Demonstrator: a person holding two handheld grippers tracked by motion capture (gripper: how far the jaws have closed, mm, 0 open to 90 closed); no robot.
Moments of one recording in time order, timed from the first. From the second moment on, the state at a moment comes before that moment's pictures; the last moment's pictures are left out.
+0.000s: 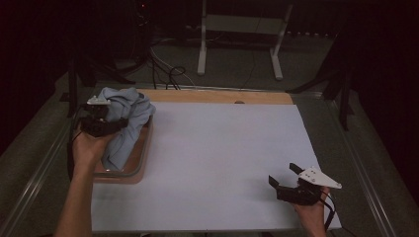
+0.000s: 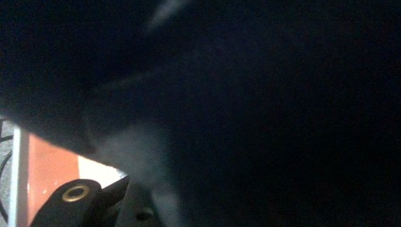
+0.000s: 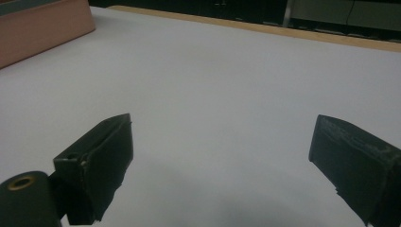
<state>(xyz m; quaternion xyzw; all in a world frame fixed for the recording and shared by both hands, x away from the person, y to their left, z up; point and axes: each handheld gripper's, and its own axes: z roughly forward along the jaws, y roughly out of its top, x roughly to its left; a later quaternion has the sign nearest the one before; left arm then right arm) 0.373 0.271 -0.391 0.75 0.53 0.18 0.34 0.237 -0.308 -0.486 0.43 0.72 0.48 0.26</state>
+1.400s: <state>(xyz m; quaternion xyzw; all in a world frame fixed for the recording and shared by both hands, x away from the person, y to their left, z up) 0.376 0.206 -0.386 0.78 0.48 0.15 0.36 0.237 -0.308 -0.486 0.43 0.72 0.48 0.26</state>
